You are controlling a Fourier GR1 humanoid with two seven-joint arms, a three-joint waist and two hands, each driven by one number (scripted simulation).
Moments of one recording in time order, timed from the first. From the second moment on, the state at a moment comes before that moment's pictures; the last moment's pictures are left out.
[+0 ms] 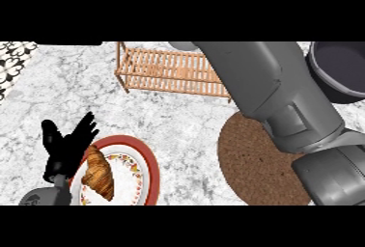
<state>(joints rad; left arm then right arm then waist) -0.07 0.17 0.08 -1.34 0.11 -0.02 0.28 -1.64 -0.06 -0.01 -0.44 0.73 -0.40 0.67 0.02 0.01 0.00</state>
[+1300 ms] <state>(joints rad) -0.04 0.18 0.11 -1.36 0.12 -0.01 0.31 -1.53 -0.24 -0.23 -0.73 0.65 -0.74 0.74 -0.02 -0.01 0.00</state>
